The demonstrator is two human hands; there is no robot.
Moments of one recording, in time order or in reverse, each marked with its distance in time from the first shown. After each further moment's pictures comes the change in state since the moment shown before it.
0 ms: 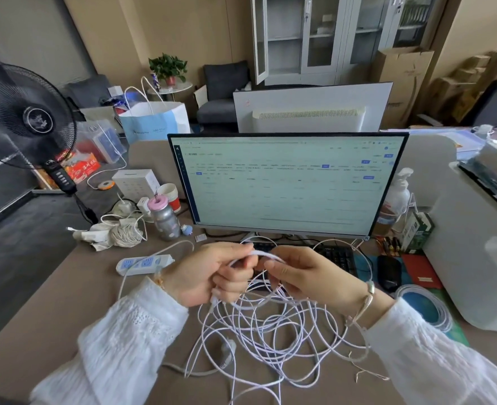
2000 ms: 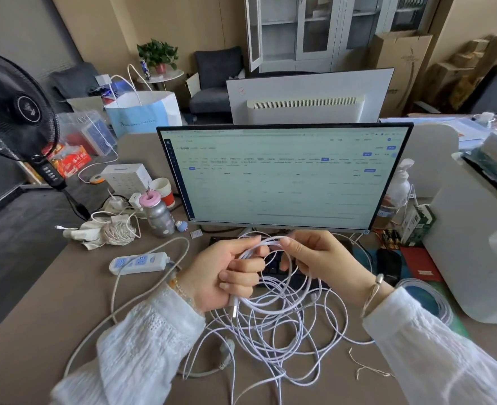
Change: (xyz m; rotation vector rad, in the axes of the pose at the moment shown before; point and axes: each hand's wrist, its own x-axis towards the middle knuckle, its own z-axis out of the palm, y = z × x) left_hand 0.027 0.003 0.010 -0.399 0.073 -0.087; right_hand 0.012 0.011 -0.024 0.073 0.235 -0.045
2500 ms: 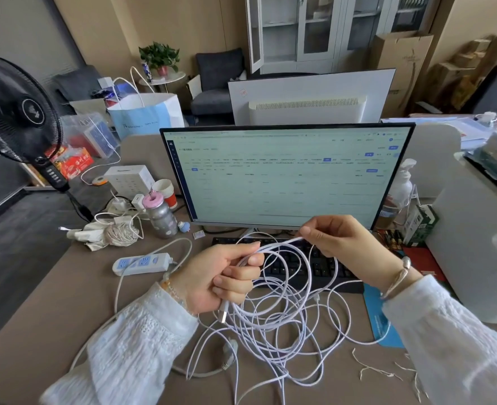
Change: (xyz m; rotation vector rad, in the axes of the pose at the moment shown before) left_hand -0.013 0.003 -0.008 0.142 0.005 -0.051; right_hand 0.000 -0.012 -0.030 -0.116 0.066 -0.030
